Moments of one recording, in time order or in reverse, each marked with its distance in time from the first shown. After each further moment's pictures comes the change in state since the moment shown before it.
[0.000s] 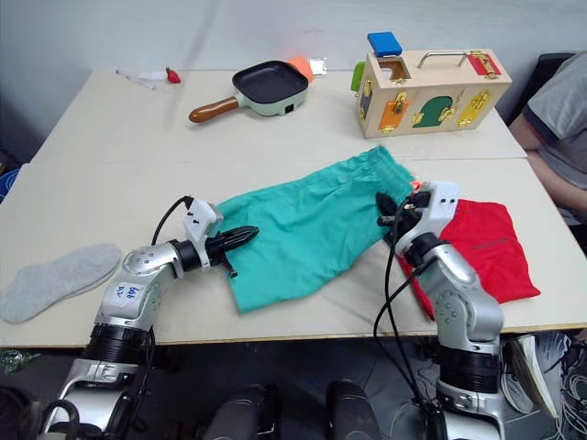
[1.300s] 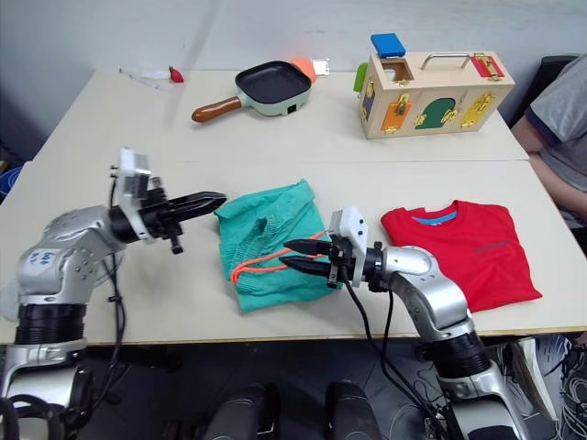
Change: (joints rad) left arm -0.150 0.147 0.097 -0.171 -0.331 0.240 -0.297; right arm -0.067 -0.024 0.377 0.205 -0.154 -0.217 0.579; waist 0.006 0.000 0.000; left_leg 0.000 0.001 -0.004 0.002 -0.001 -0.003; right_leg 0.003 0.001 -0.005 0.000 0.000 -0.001
